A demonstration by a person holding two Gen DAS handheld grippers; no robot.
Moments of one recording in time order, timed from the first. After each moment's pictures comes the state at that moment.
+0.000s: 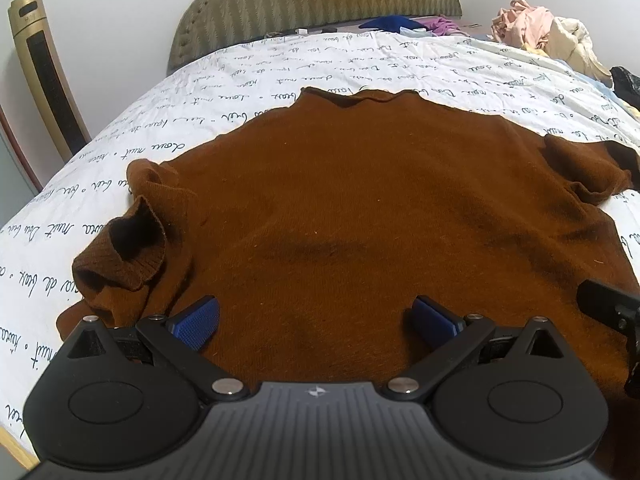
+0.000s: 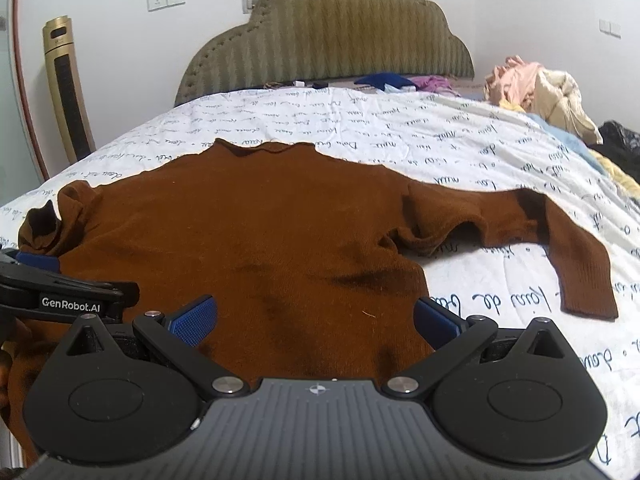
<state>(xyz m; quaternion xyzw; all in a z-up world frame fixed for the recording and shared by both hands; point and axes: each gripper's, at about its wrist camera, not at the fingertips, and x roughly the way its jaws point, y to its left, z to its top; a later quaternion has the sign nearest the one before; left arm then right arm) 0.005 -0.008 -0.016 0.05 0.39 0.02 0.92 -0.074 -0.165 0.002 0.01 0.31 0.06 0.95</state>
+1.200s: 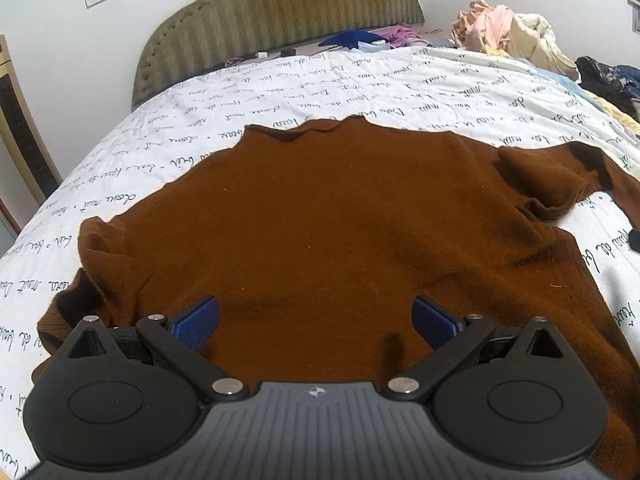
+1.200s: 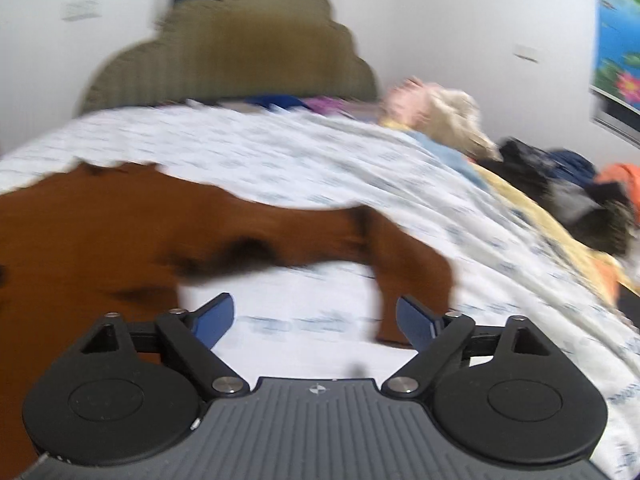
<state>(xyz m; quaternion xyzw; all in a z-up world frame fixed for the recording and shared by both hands) 0.023 -0.053 -0.003 0.08 0.37 -0.02 0.92 -0.070 -0.283 -0.006 -0.03 0.29 -0.11 0.95</state>
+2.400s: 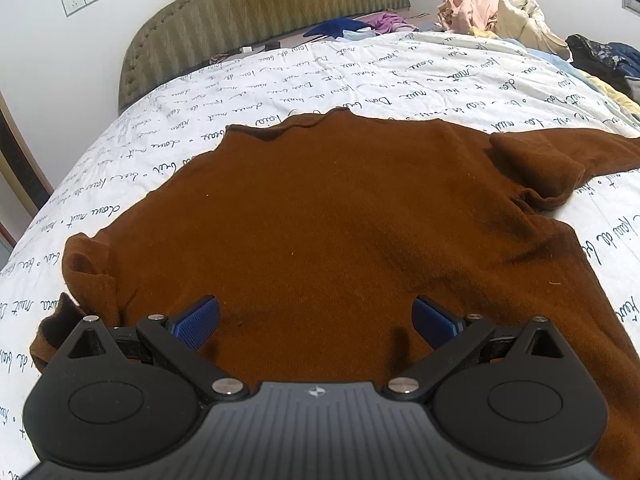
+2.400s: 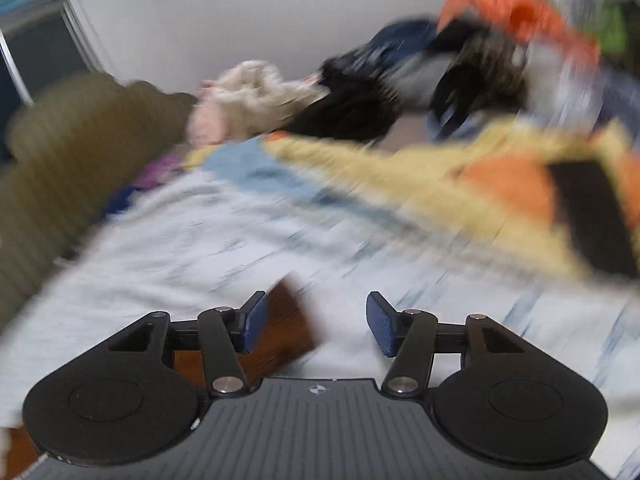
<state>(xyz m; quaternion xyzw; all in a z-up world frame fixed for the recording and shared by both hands) 0.035 -0.068 -0.004 0.11 0.39 -0.04 0.91 -0.033 -0.542 -0.021 0.33 0.23 -0.22 0.89</state>
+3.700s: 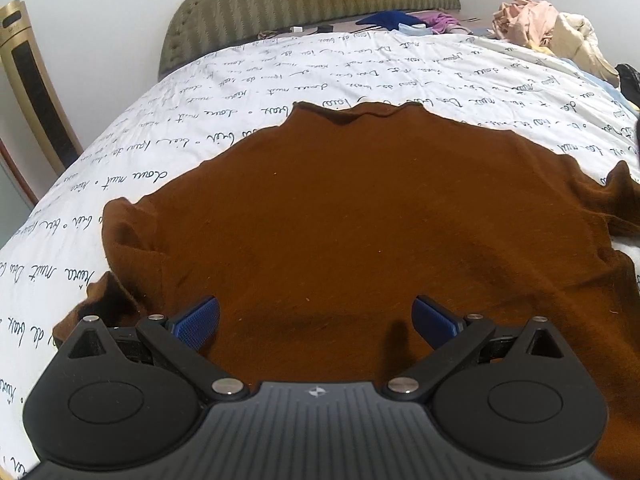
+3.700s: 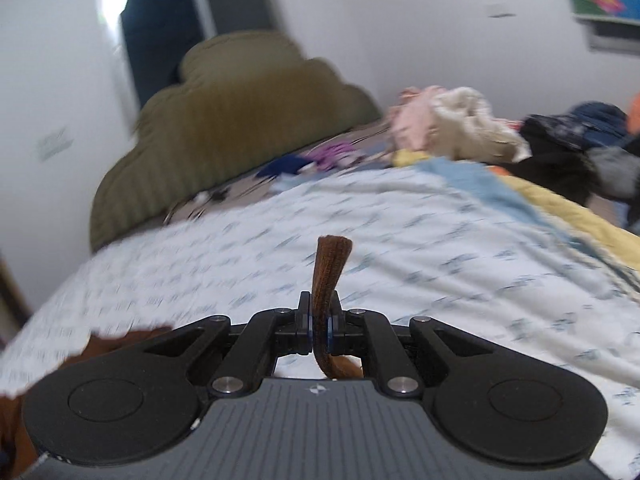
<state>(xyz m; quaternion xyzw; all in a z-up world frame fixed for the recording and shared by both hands) 0.056 -0.013 -0.007 0.06 0.41 0.02 0.91 0.043 -0.350 0.053 0.14 0.21 -0.04 0.97</state>
